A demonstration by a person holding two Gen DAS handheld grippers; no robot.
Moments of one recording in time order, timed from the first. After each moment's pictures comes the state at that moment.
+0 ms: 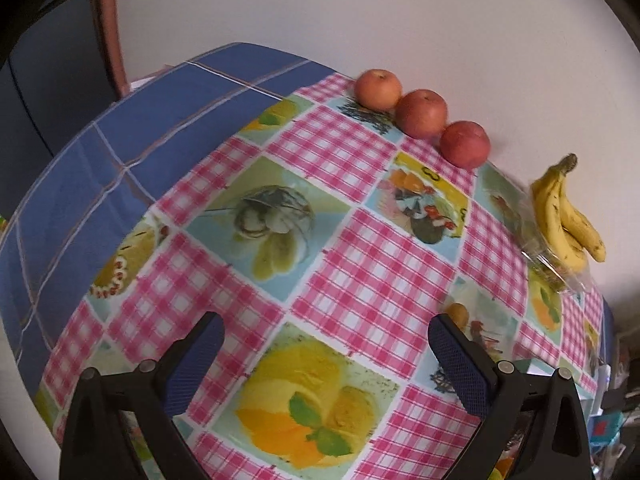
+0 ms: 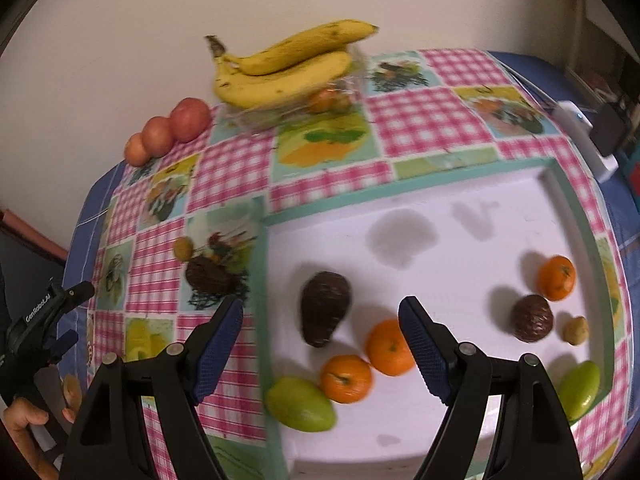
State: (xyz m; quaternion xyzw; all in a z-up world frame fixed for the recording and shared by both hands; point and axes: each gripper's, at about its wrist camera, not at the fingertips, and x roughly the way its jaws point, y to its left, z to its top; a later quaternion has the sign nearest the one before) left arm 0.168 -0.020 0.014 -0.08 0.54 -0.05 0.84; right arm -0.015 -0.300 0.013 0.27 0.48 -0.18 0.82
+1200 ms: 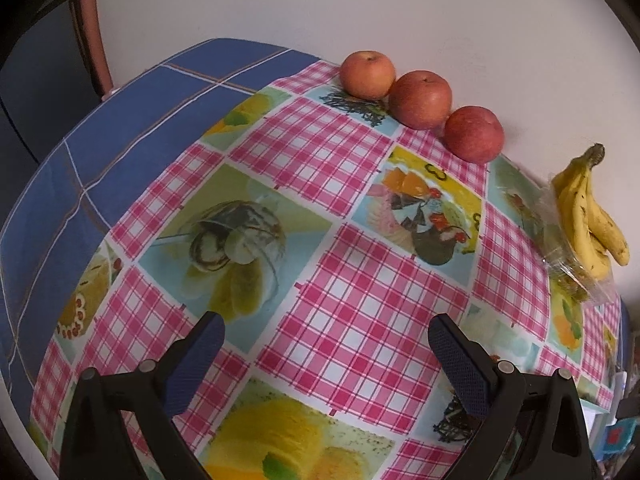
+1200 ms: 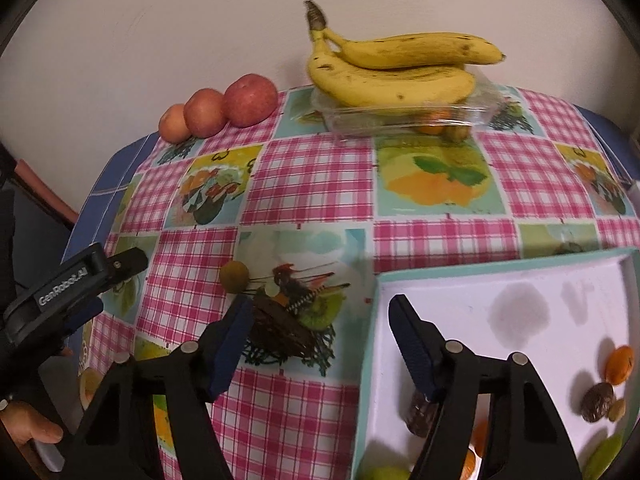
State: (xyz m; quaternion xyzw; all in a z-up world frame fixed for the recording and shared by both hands) left arm 0.211 -0.045 -0.021 -0.06 0.54 -0.05 0.84; right arm 0.079 -0.255 -0.010 0.20 0.49 -0.12 0.84
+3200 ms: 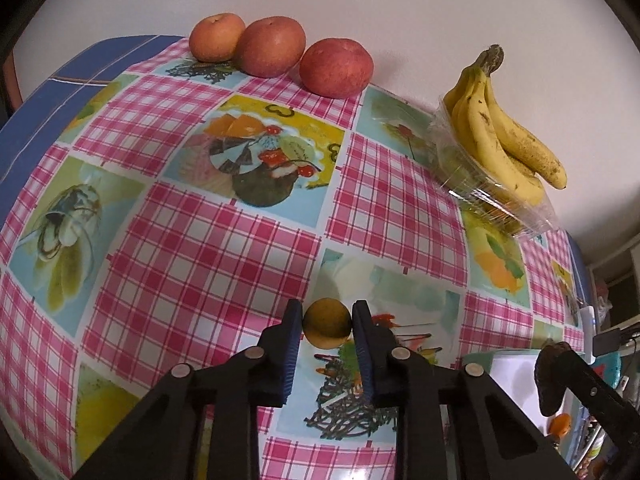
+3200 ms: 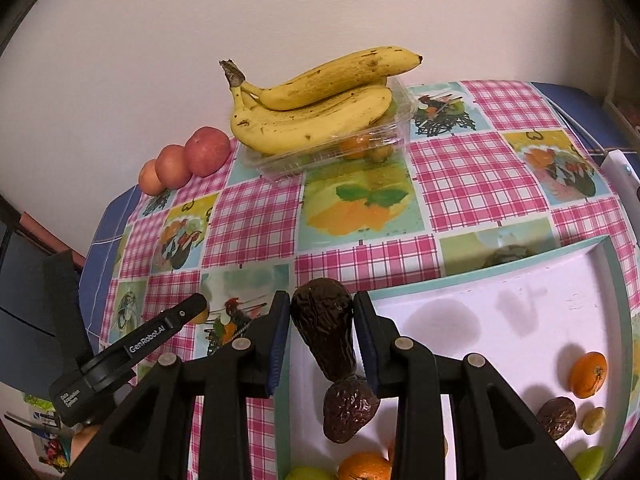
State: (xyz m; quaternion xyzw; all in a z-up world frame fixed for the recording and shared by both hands) left arm 0.186 -0.134 -0.051 -0.04 0.55 -0.21 0.81; right arm 0.039 -0.330 0.011 0.27 0.45 -0.14 0.84
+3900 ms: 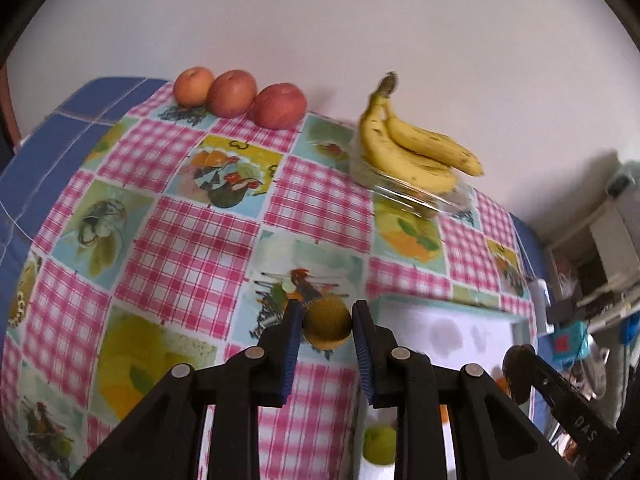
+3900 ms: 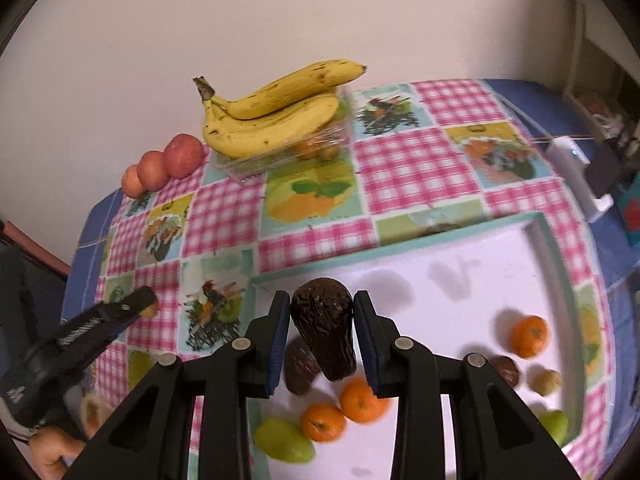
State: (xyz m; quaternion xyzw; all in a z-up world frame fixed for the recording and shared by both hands) left arm 0.102 -0.138 0.045 -0.03 0.52 -0.25 0.82; right arm -0.011 -0.337 0.040 0.26 0.46 -0.20 0.83
